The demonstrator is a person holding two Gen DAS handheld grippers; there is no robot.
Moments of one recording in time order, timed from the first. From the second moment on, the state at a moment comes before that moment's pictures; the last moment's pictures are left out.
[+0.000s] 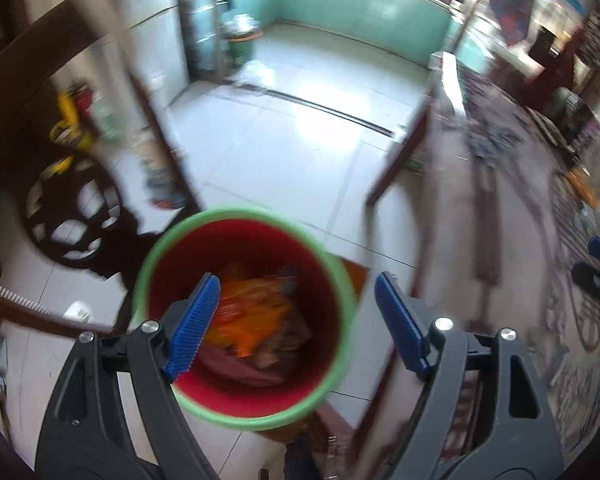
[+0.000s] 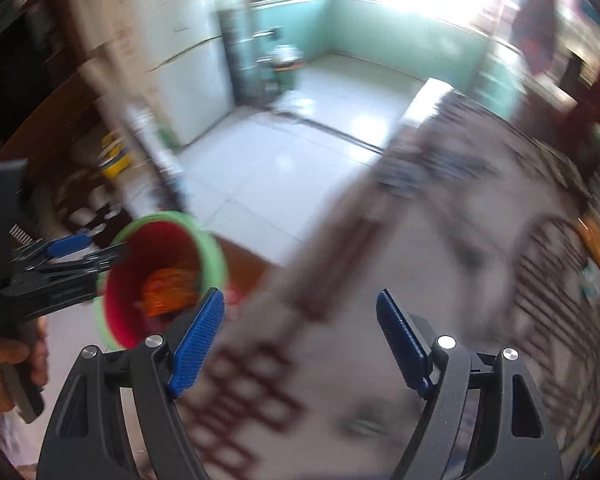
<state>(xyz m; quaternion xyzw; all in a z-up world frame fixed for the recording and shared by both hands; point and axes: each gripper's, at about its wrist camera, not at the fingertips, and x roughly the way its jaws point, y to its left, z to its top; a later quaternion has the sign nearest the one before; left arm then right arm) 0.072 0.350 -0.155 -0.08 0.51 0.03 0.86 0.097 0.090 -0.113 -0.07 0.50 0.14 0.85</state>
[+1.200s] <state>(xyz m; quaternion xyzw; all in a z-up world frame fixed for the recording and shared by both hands) 0.256 -0.247 -0.152 0.06 0.48 -0.25 0.84 0.269 -0.470 -0.207 0.16 0.50 -0.09 0.85</state>
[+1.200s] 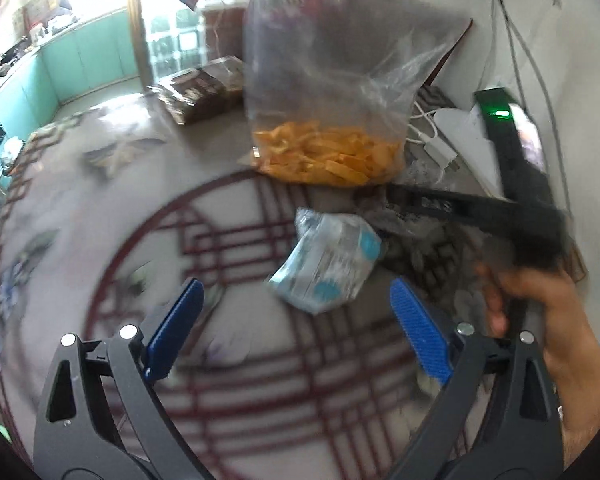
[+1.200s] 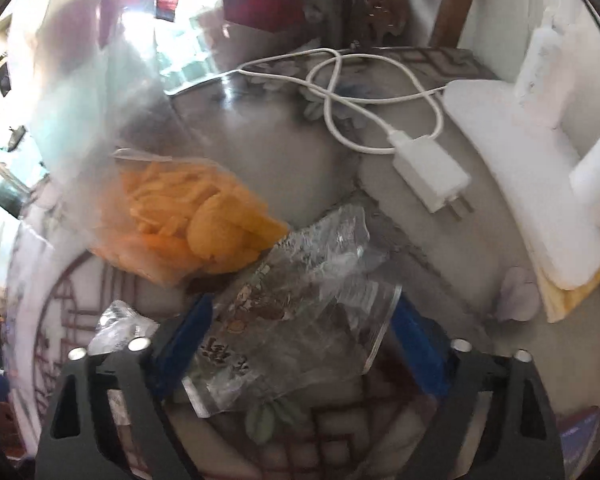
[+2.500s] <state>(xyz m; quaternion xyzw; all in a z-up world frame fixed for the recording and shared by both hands) 0.146 -0.121 -0.040 0.07 0.39 -0.18 0.90 0.108 -0.277 -0.077 0.06 0.40 0.02 0.91</state>
